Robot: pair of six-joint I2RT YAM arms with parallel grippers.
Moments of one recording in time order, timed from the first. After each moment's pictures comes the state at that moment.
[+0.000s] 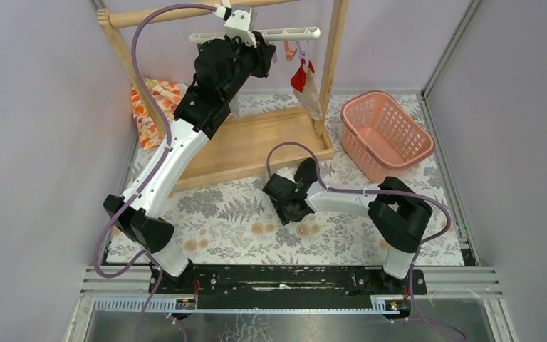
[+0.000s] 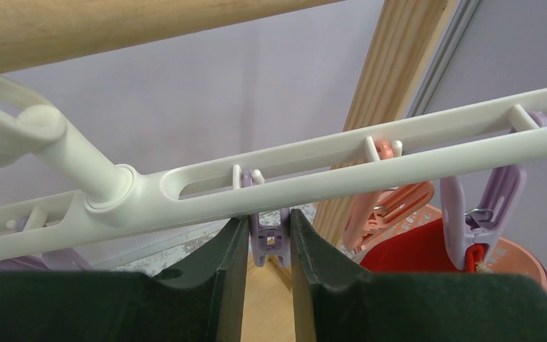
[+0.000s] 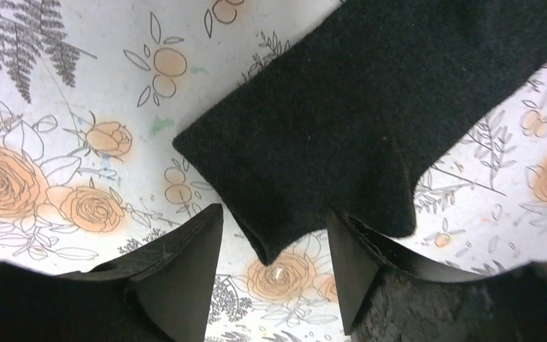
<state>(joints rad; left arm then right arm) -0.51 1.65 1.92 -0.18 -0.04 -0.11 1.00 1.79 1.10 -0.56 0.26 0.49</state>
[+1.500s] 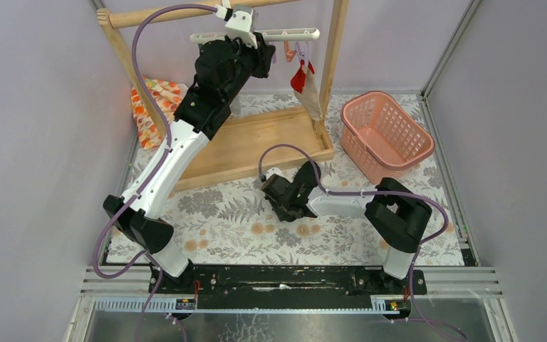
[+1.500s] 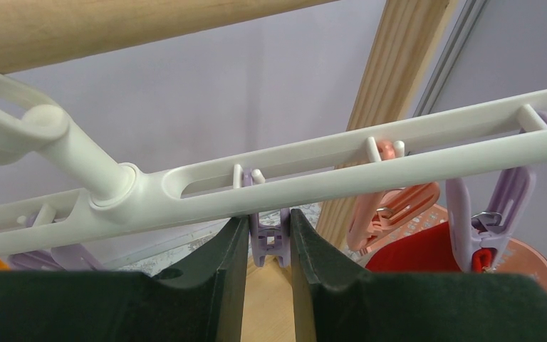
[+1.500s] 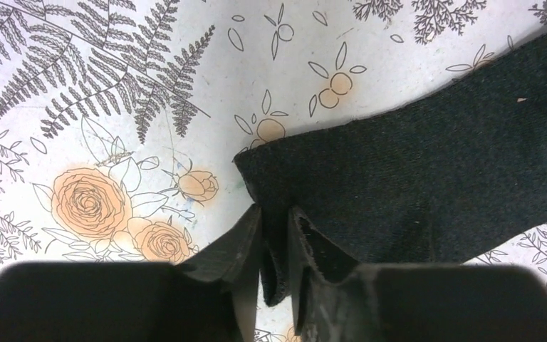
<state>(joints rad) -0.52 1.64 1.92 -0.18 -0.05 -0.09 1.03 1.79 1.04 -0.29 0.20 0.37</state>
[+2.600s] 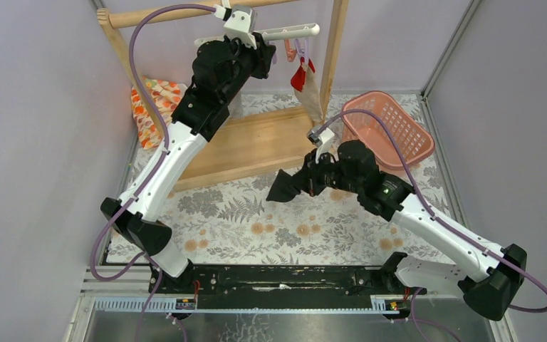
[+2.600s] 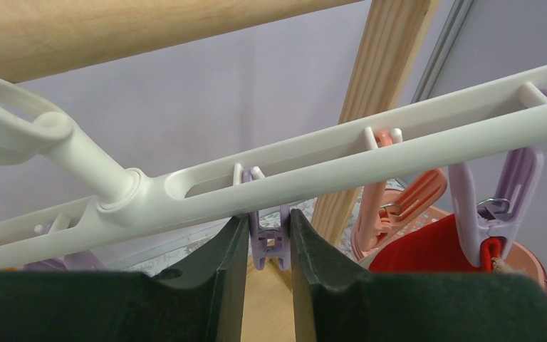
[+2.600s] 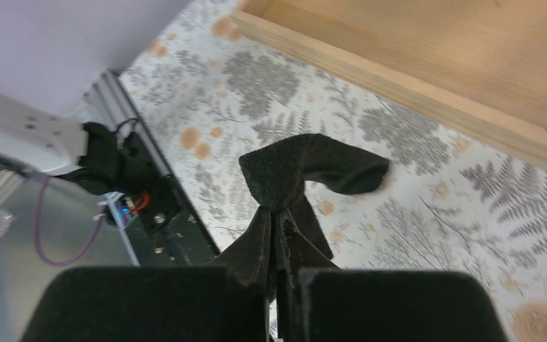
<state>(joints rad) -0.53 1.62 1.92 -0.18 -0.05 -0.09 0.80 1.07 0.98 -0.30 -0.24 0.31</state>
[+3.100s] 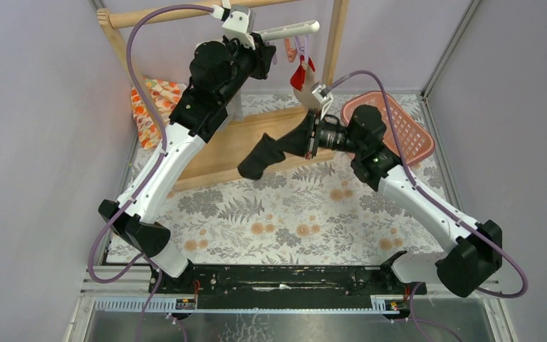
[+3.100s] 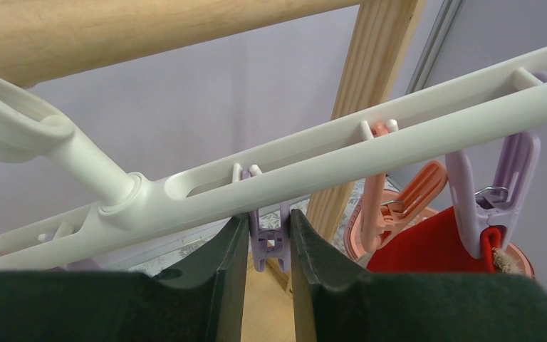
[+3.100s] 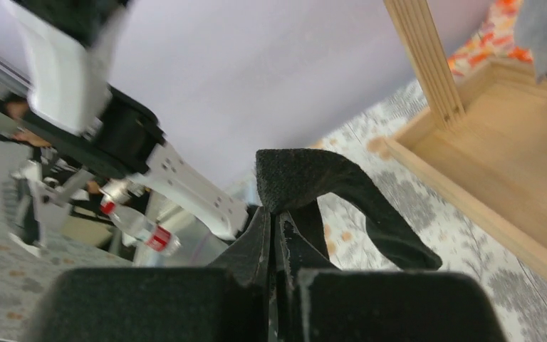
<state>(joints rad) -0.53 1.61 1.91 -0.18 -0.02 -0.10 0.61 1.27 1.12 0.19 -0.78 0.62</state>
